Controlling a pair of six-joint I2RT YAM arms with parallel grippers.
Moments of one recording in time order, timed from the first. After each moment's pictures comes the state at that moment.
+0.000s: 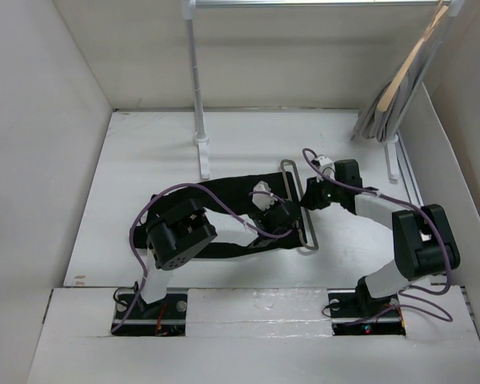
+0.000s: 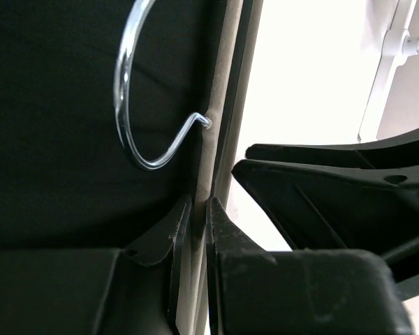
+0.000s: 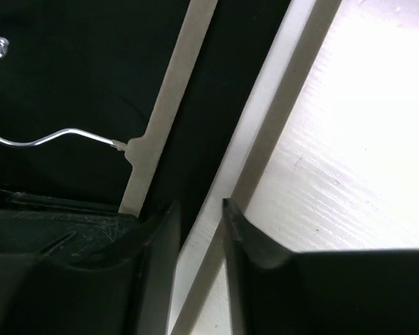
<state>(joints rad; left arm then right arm) -1.11 1.97 1.09 0.18 -0.56 -1.54 0.18 1.53 0.73 -0.01 -0.51 -0.01</state>
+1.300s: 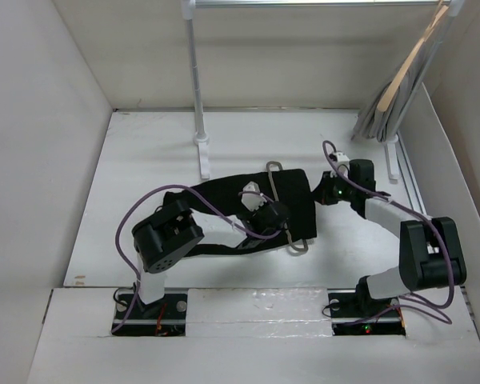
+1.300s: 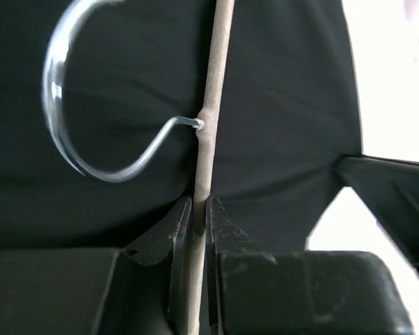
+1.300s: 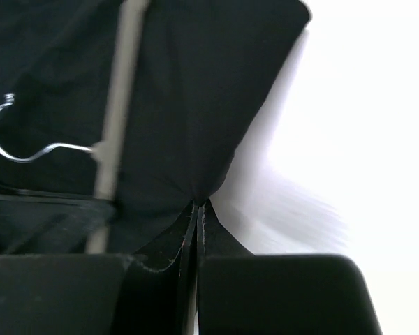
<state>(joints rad) -1.09 1.87 0.97 0.16 -0.55 -1.48 0.11 1.44 0.67 0.07 -0.55 0.15</state>
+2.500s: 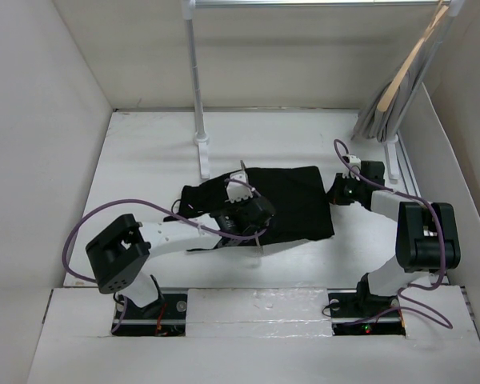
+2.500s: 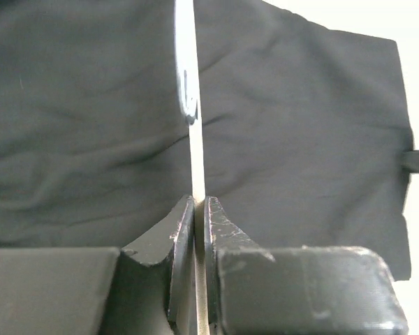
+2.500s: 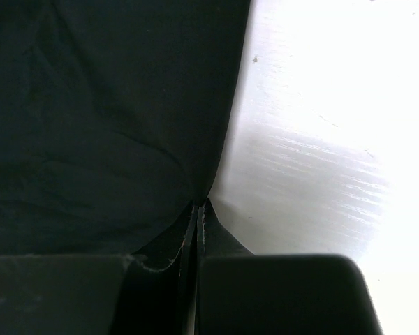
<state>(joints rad) -1.08 1.53 0.89 -0.21 -0.76 -1.08 -0.06 1.57 0.72 0.01 -0.52 0.07</state>
